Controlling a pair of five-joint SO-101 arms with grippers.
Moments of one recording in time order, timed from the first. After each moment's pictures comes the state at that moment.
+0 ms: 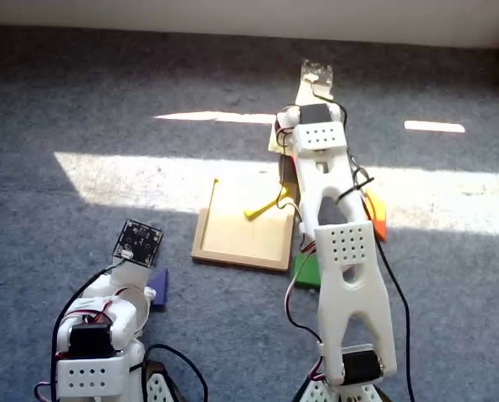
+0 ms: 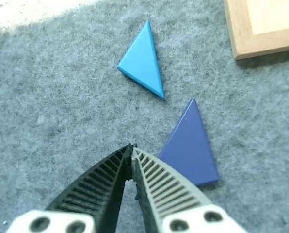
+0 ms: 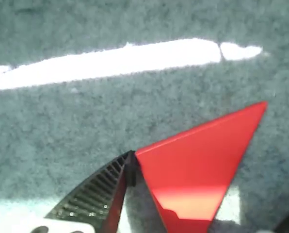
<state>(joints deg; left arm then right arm) -9.4 -102.4 96.0 76.4 -16.2 -13.8 66.5 -68.4 76.7 -15.3</state>
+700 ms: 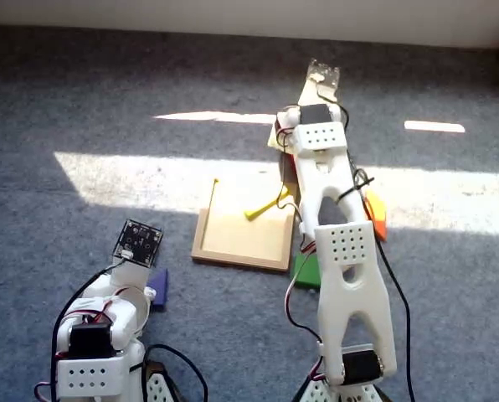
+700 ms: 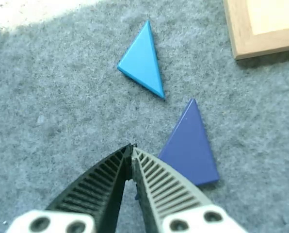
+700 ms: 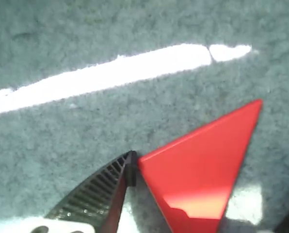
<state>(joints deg) -9.4 -102.4 96.0 76.4 -16.2 -13.7 66.5 -68.4 75.6 -21.2</state>
